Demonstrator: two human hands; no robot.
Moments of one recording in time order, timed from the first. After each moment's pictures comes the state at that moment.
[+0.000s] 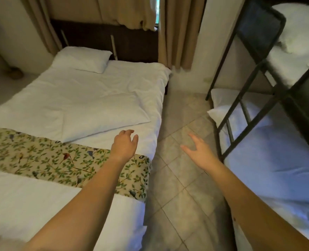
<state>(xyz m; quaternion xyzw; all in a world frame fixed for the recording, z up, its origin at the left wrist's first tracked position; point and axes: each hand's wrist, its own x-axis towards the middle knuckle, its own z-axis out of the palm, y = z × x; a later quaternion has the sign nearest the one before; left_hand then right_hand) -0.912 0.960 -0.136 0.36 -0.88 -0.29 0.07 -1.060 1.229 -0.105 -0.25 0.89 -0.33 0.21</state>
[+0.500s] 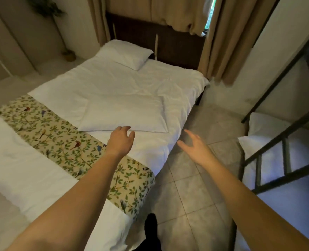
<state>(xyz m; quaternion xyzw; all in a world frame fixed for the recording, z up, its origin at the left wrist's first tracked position) -0.986 0.913 -0.133 0.50 -0.81 -0.28 0.12 -1.219 1.113 -0.112 -0.41 0.82 -0.31 0.25</state>
